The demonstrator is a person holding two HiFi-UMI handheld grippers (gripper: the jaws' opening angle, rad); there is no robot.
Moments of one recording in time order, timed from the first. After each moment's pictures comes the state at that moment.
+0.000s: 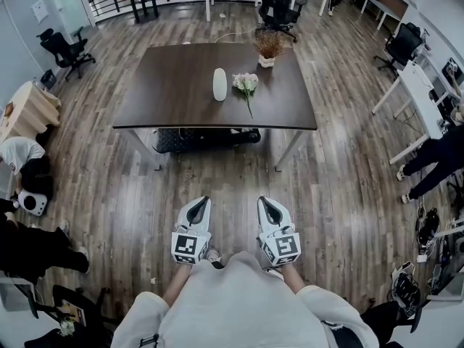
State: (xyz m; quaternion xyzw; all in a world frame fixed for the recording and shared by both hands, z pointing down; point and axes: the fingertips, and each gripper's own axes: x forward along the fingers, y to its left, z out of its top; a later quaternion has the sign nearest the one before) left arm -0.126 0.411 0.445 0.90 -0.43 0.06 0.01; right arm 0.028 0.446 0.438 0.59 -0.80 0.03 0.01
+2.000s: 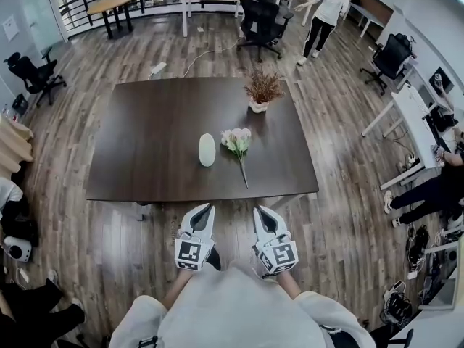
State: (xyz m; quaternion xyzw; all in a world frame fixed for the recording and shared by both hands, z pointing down) left arm -0.042 0.049 0.451 0.93 -0.37 0.04 0.01; right arm 0.081 0.094 0.433 0.61 -0.79 0.03 0.01
